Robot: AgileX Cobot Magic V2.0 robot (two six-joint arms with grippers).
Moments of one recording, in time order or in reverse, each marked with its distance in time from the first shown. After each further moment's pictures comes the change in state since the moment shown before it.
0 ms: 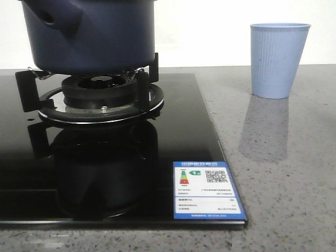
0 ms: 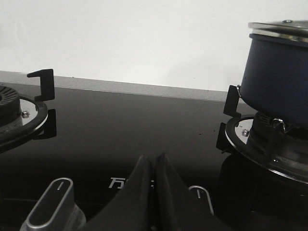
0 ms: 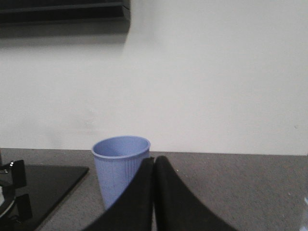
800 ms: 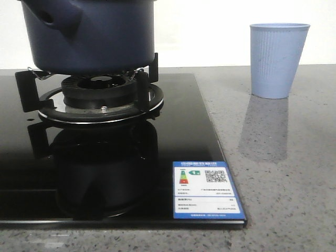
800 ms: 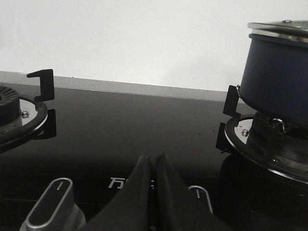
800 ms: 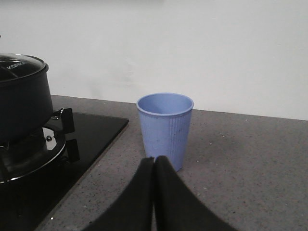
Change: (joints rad) left arm 0.000 0.000 0.000 0.000 -0.002 0.002; right arm -0.025 -0.066 -0.133 -1.109 -0.082 1.083
